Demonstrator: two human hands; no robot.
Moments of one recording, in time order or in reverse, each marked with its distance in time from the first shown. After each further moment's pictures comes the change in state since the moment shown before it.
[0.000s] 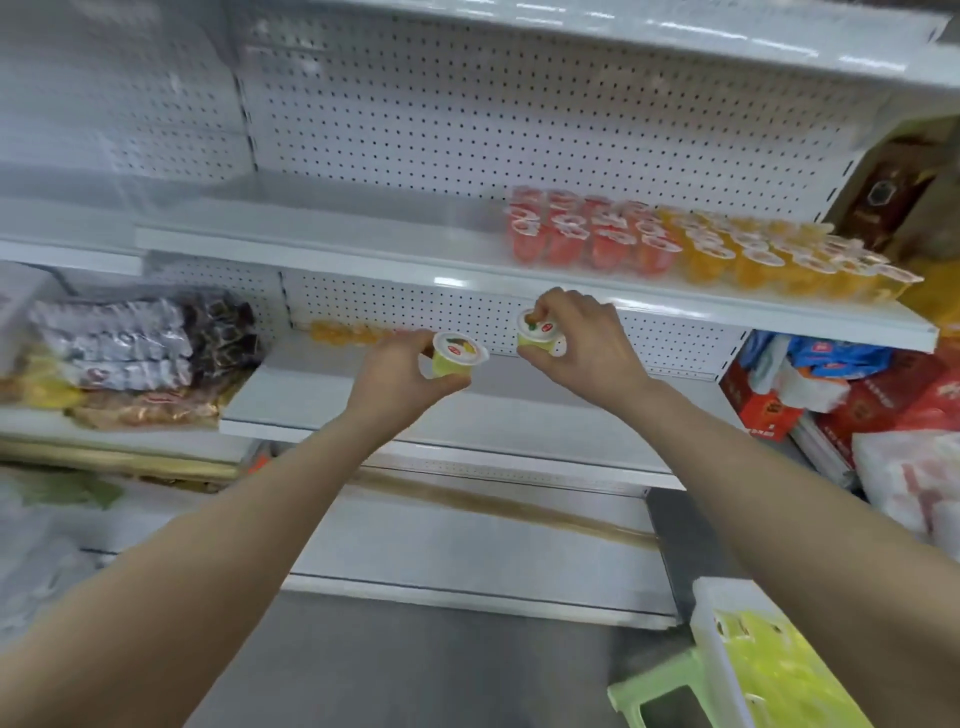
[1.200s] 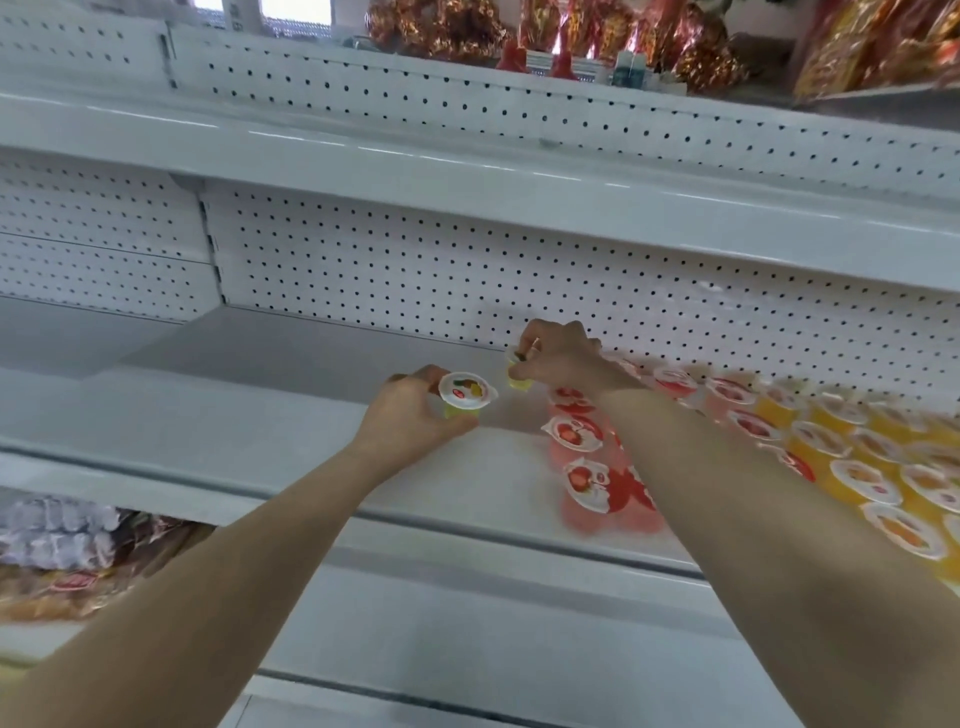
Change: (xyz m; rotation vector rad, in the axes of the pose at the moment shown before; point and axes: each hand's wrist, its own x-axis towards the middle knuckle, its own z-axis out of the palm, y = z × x) left_hand 0.324 -0.085 0.017 0.003 -0.004 -0.076; right_hand 0.352 0.137 0.102 0.094 -0.396 0.422
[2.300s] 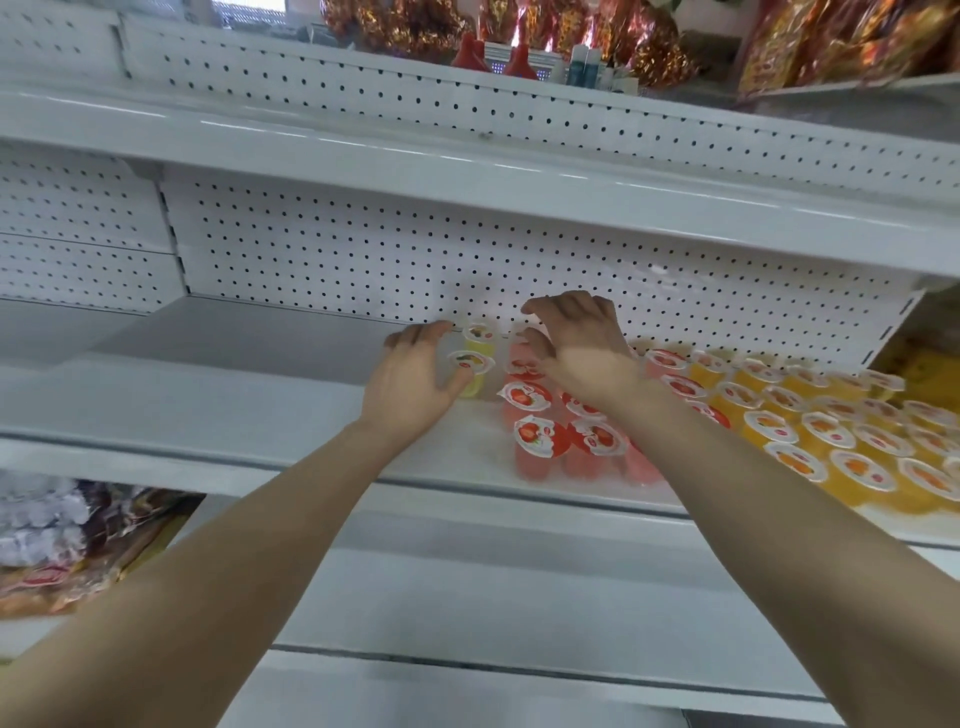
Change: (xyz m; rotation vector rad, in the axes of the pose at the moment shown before) left_hand -0.022 0.054 0.009 0.150 0.140 0.145; right_hand -0.095 0.030 -0.032 -0.412 0.469 -0.376
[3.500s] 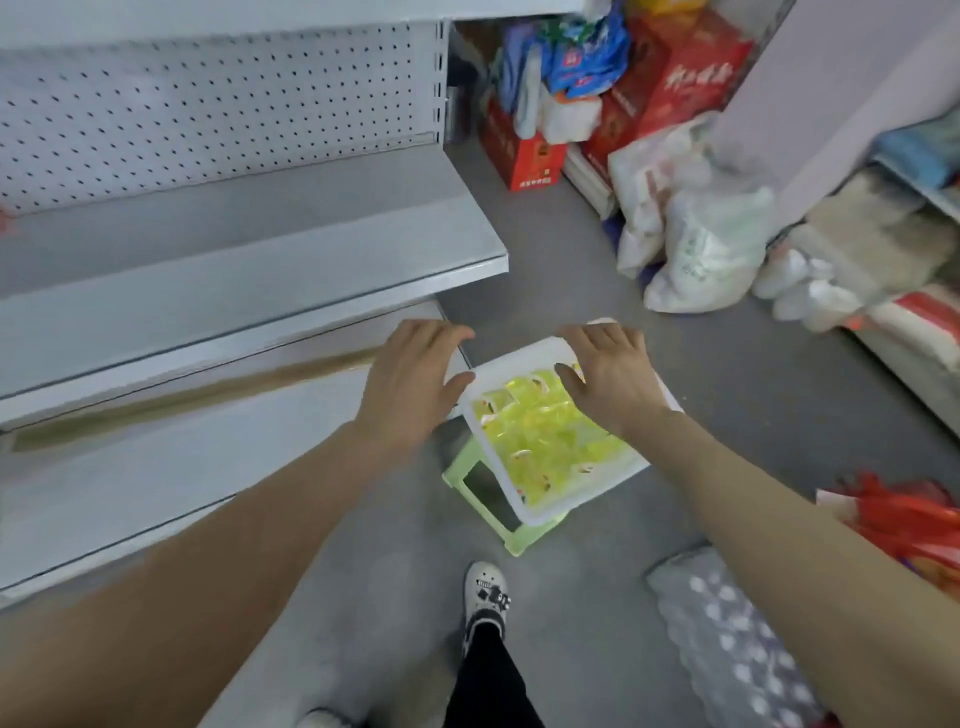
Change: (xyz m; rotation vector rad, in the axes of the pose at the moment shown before) left_hand -0.417 0.312 0.314 -0.138 -0.543 0.493; right_hand -0.704 0.180 -0.062 -0.087 -0.398 0.574
